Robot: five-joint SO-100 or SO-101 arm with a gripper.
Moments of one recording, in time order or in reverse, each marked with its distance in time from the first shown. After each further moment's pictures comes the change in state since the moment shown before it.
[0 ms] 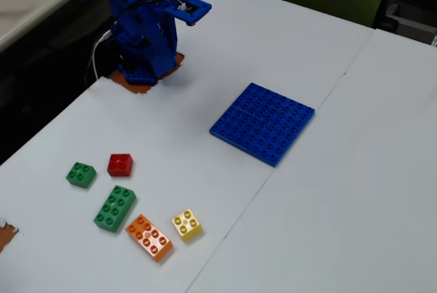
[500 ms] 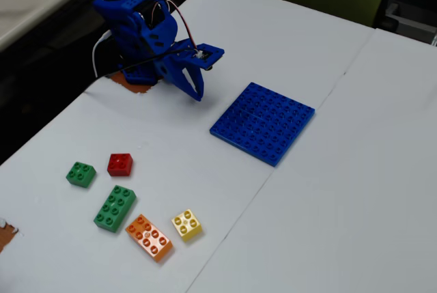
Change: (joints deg) arm -10.7 45.9 62.1 -33.6 17.3
